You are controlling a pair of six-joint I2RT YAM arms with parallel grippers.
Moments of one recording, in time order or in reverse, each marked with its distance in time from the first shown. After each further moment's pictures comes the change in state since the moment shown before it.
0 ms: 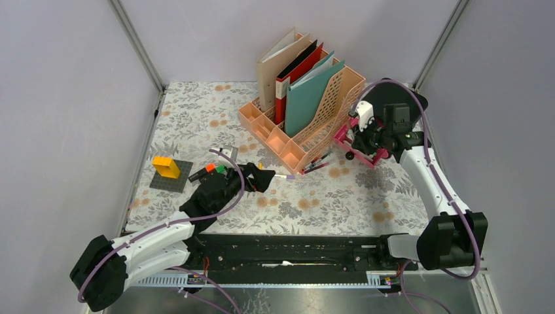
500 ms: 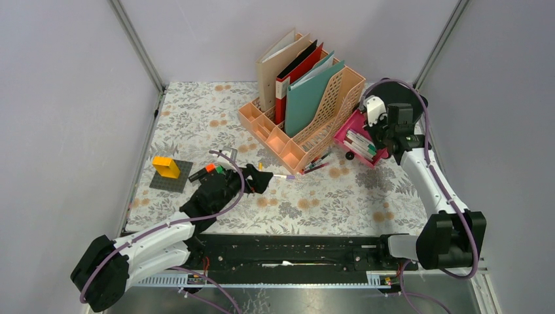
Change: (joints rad) left arm 0.026 0.008 -0.025 -0.013 0.001 -0.006; right arm -0.040 -0.006 -0.048 0.148 0.361 0.026
